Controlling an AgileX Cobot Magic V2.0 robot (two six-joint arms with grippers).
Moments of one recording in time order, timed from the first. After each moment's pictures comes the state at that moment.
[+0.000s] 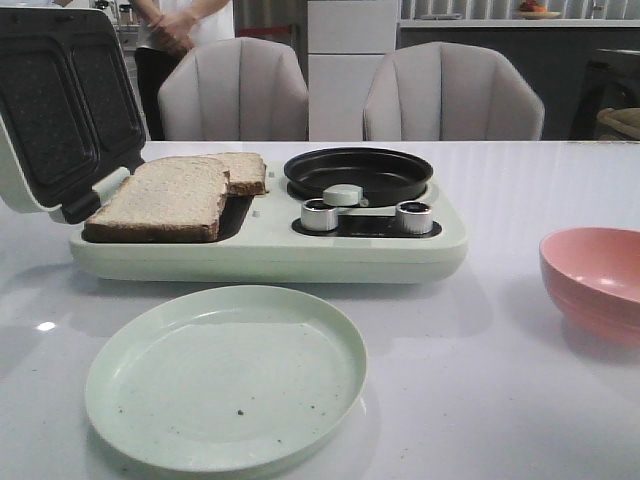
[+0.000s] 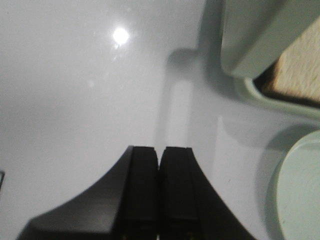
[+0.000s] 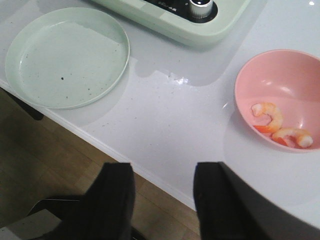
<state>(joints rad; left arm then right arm) 0.35 1.20 -0.94 -0.53 0.87 0.42 0.51 0.61 -0.60 0.02 0.77 0.06</state>
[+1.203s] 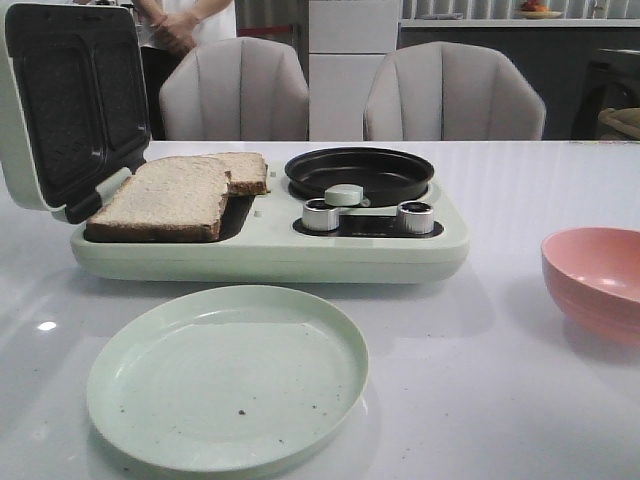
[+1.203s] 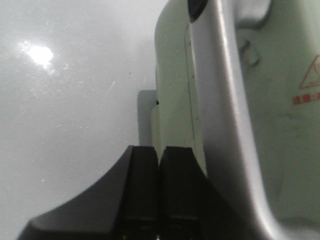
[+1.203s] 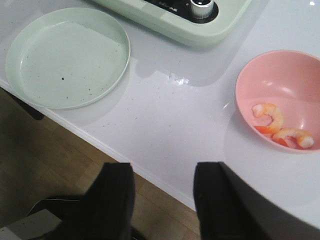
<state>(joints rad) 0.19 1.85 -1.61 -0.72 0.97 0.51 0.51 0.61 -0.60 0.02 0.77 0.06</state>
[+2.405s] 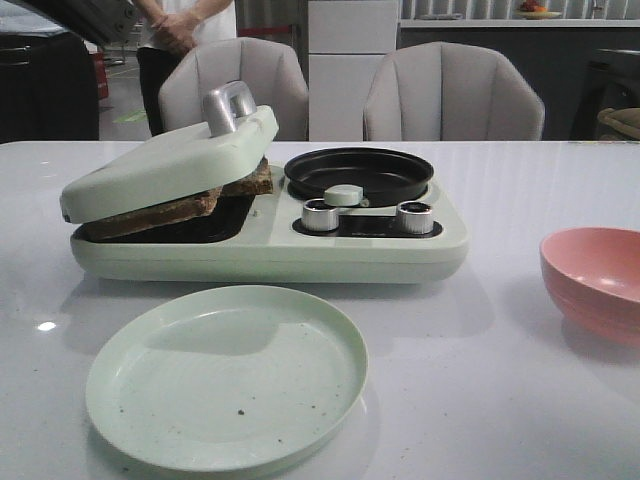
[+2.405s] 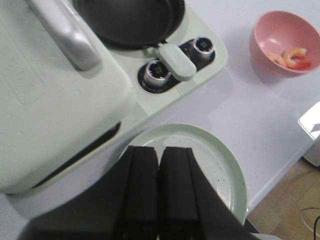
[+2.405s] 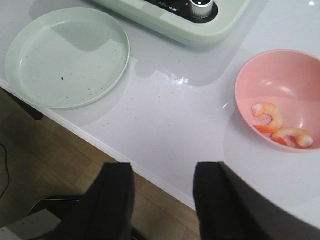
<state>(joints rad) -0.30 1.31 -1.12 -0.65 0.84 0.67 0.51 0.61 -0.60 0.02 0.77 0.06</state>
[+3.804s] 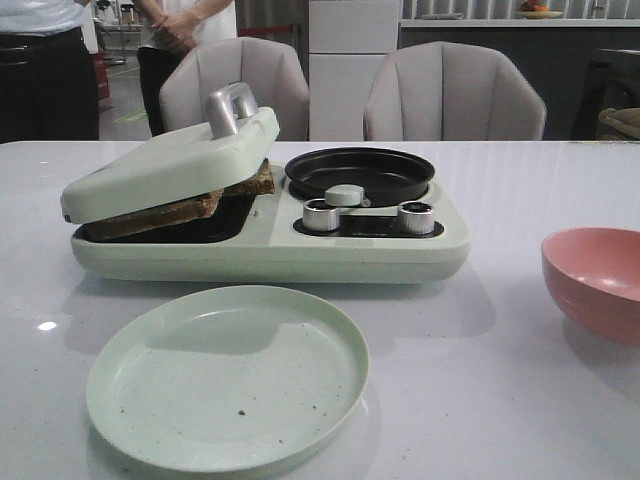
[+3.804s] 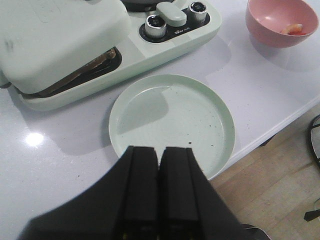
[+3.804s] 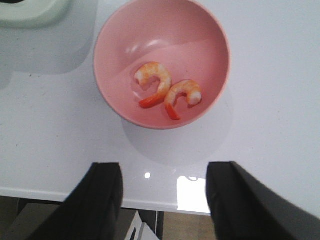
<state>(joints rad) -0.39 0.73 -0.66 -0.45 0.72 0.41 0.03 1.13 -0.91 0.04 0.95 0.06</state>
